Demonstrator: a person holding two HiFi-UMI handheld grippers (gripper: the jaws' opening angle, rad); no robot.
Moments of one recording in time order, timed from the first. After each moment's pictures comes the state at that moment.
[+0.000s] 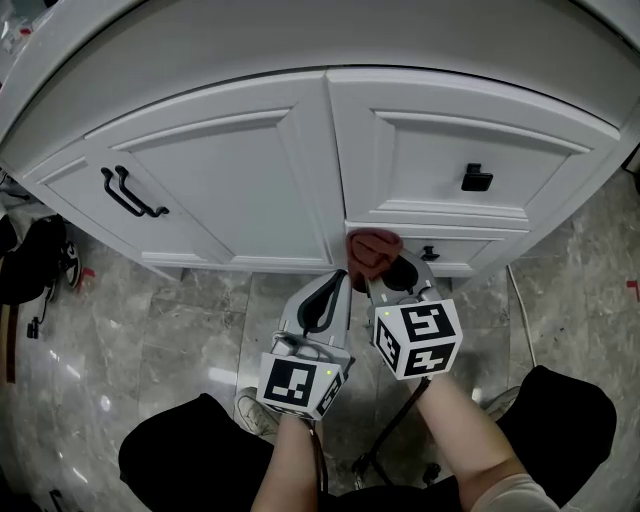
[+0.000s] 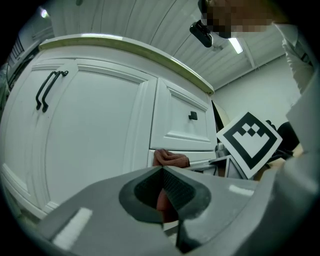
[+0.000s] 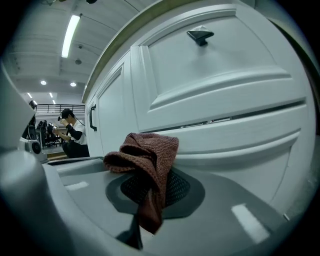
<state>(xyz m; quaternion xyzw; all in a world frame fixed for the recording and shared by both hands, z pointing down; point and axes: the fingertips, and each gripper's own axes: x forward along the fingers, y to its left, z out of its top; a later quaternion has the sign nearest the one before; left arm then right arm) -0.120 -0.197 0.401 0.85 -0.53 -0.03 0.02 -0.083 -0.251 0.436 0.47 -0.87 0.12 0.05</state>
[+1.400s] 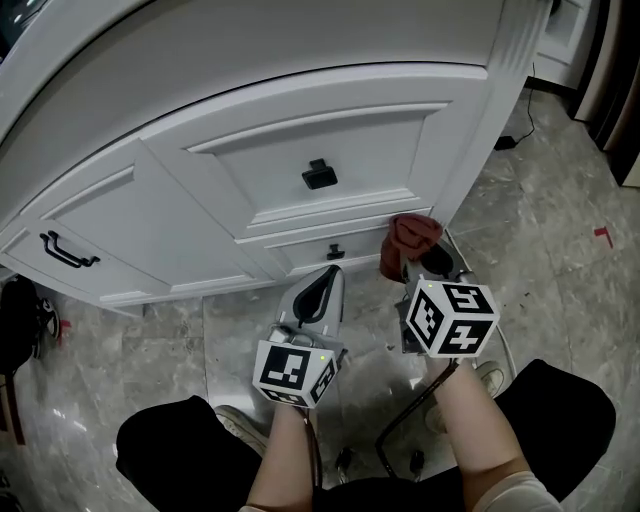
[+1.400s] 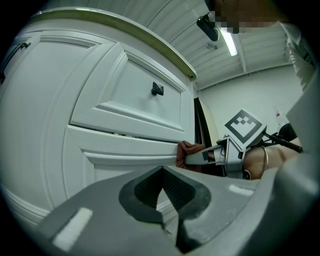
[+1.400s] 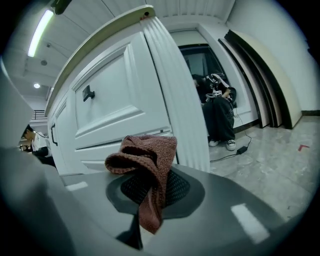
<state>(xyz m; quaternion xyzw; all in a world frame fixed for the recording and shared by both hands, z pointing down) 0.019 -0.211 0.421 0.90 -0.44 -0.01 0.04 0.142 -0.253 0.430 0.62 -0.76 0.19 0.02</state>
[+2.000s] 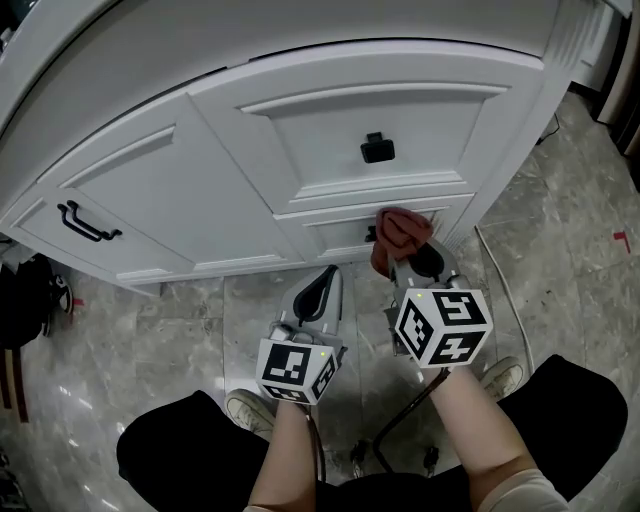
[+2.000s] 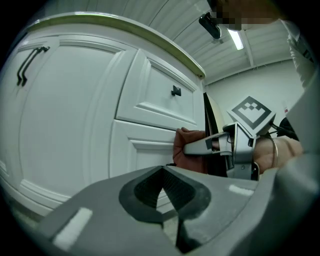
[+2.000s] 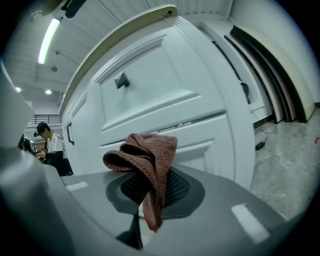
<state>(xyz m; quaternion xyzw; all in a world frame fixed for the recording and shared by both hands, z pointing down) -0.045 -0.200 0.449 0.88 -0.48 0.02 0.06 0.055 -0.241 0.431 0.57 -0.80 0.18 0.00</state>
